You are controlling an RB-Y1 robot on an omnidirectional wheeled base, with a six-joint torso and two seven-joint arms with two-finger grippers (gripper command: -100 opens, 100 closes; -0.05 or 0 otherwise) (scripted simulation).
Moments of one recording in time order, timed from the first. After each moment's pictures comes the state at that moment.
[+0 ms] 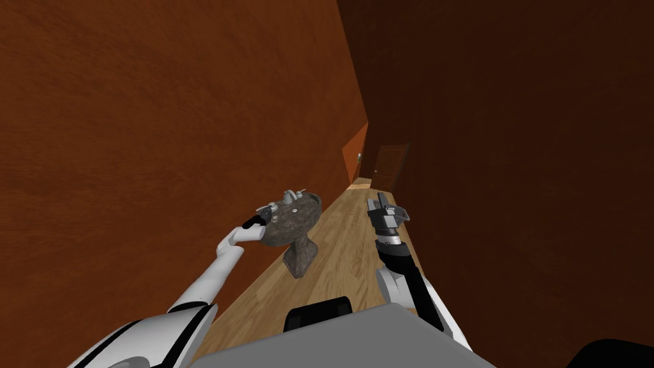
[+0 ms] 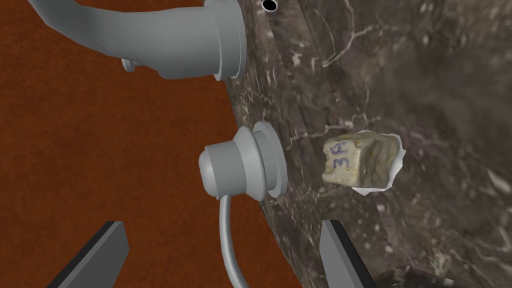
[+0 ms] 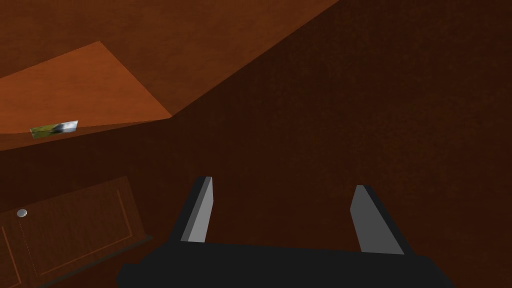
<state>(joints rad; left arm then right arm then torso) -0.46 0.40 0.09 -1.06 0.13 0.31 0.13 0.51 0.00 0.02 -2.37 0.09 -0.43 -0.08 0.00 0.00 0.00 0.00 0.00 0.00</state>
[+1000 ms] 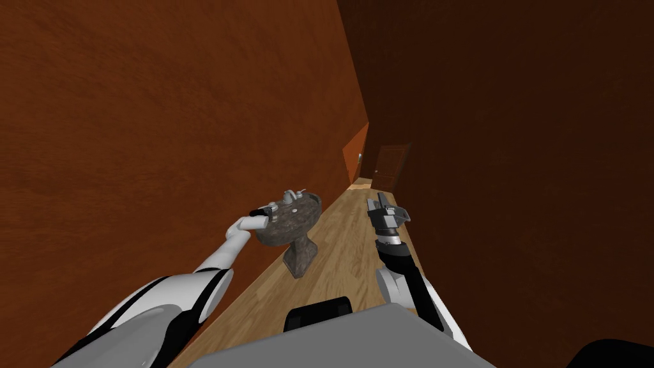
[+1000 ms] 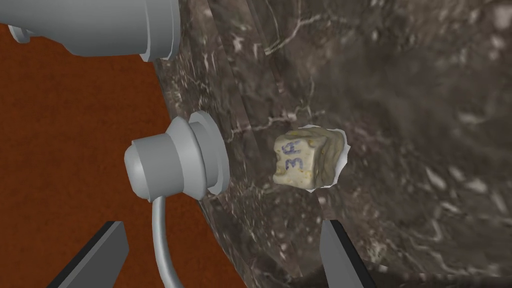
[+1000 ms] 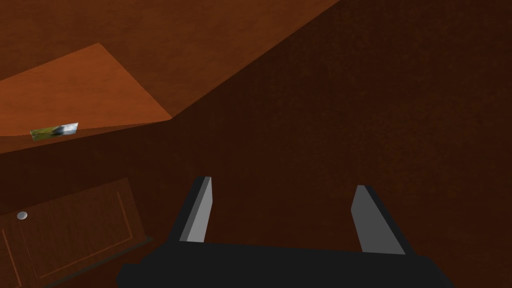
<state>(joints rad) -0.69 0.43 0.09 -0.77 0.14 0.50 0.19 0.51 0.00 0.02 -2.37 0.09 -0.43 -0.08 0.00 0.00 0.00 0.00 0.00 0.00</state>
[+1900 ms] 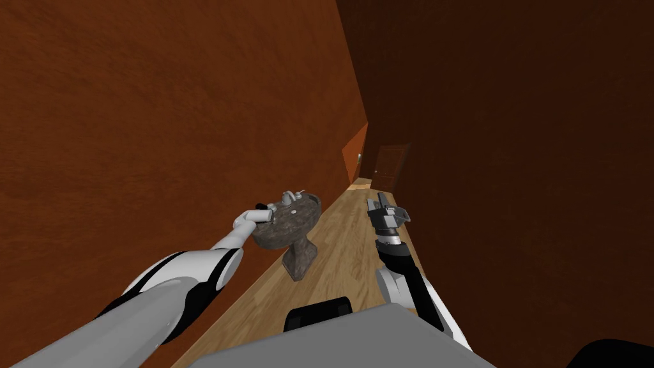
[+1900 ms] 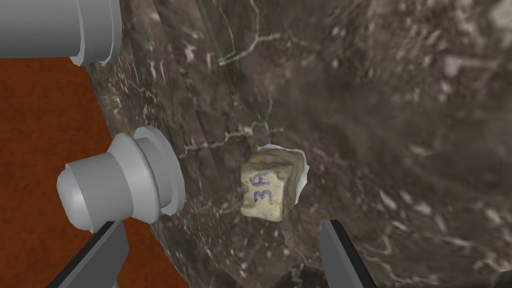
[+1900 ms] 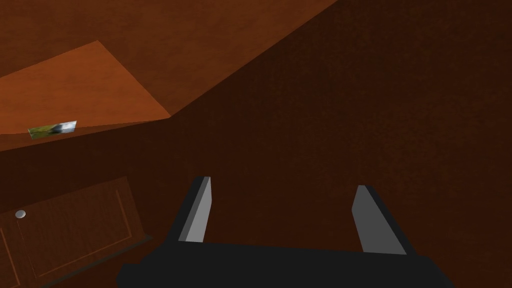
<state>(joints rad) -0.86 0.42 0.09 -0.55 0.13 0.67 0.26 0.51 0.00 0.02 -2.37 0.09 -0.43 -0.08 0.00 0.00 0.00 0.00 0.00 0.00</state>
